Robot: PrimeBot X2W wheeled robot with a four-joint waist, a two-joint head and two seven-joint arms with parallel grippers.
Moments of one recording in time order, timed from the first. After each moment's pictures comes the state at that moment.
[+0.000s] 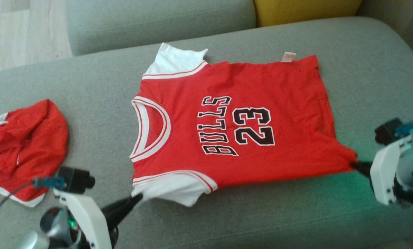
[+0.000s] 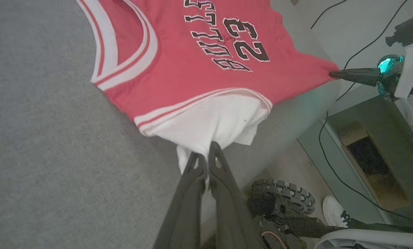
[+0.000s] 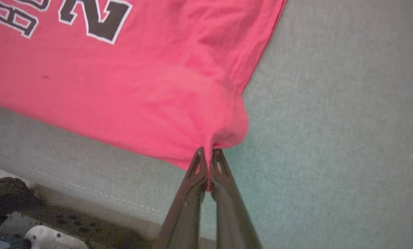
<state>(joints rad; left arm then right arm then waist) 0.02 0.54 -0.43 -0.10 -0.94 -0.10 0.47 -0.60 -0.82 1.11 0.48 1.05 0.13 0.39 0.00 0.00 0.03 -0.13</state>
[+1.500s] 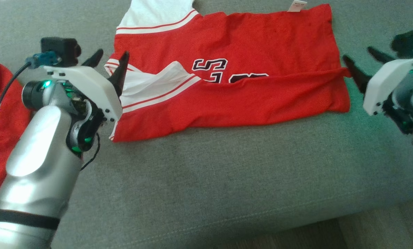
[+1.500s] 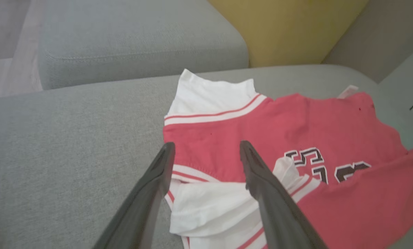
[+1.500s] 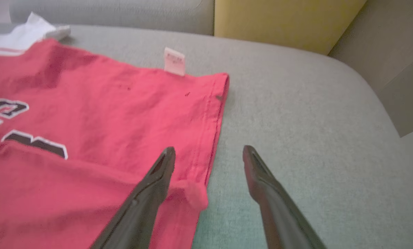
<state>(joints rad) -0.68 0.30 -0.48 0.46 -0.61 0.03 0.17 -1.00 -0.55 1.12 0.95 1.00 0.13 -0.03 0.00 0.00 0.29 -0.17</state>
